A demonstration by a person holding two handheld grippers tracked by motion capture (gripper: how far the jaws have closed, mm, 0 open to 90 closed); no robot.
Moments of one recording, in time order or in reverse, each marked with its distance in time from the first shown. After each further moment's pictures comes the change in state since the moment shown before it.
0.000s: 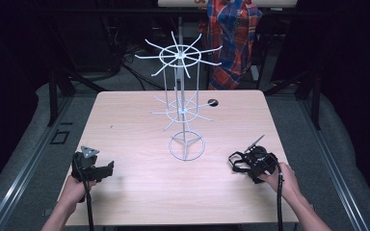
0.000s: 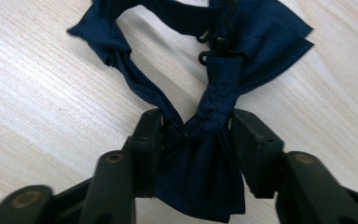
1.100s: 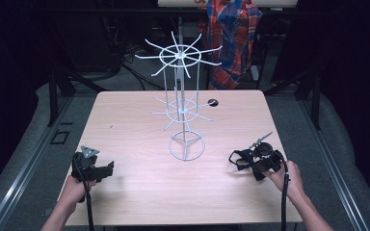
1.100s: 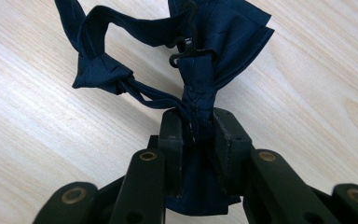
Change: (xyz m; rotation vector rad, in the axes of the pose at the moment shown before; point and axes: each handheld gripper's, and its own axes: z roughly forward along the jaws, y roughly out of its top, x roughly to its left) left arm 0.000 0.000 0.000 0.003 -0.001 -0.001; right arm -0.006 -0.006 -0.019 -0.137 0.017 0.034
